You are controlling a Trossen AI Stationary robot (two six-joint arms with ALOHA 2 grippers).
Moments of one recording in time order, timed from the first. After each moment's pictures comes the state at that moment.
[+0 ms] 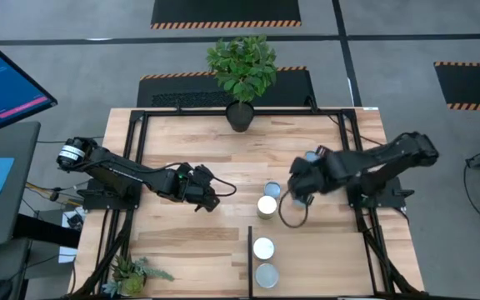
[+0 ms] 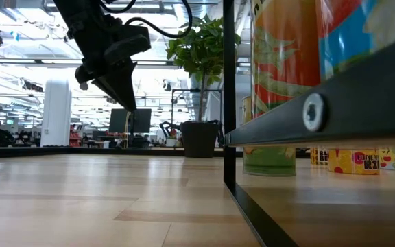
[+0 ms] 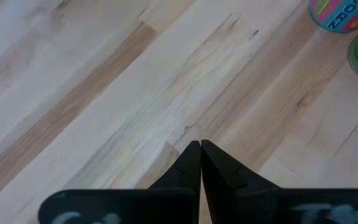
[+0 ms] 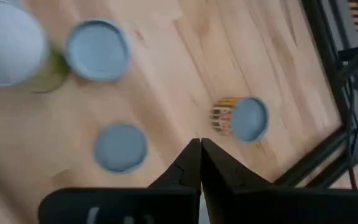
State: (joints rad) left arm -0.22 1.51 0.97 -0.66 -0.51 -0.87; right arm 0.27 1.45 1.35 -1.43 0.43 0.73
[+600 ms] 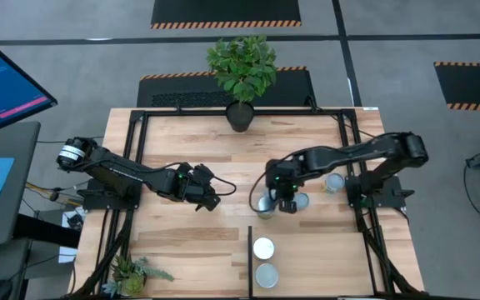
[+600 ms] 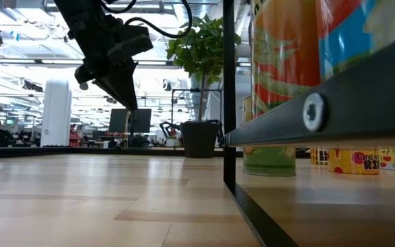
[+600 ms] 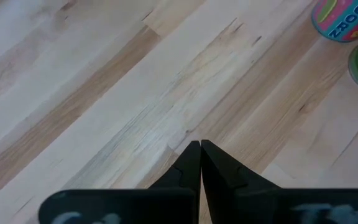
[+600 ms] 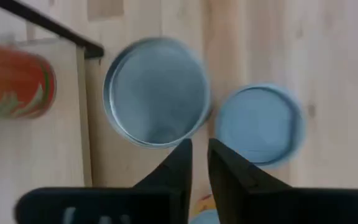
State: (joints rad) left arm -0.22 1.51 0.97 -0.65 -0.52 -0.89; right arm 0.04 1.54 1.12 -0.74 -0.16 0.17
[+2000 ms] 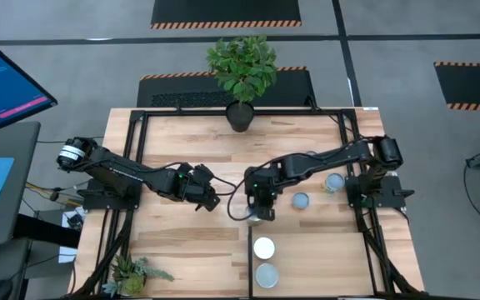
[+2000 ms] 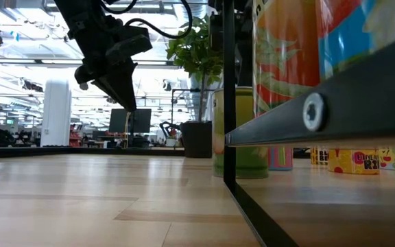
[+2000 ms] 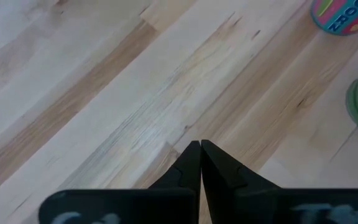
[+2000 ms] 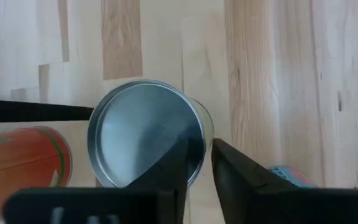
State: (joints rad) left arm -0.22 1.51 0.97 -0.66 -0.50 -0.88; right arm 0.08 1.79 1.32 -0.71 -0.11 0.18
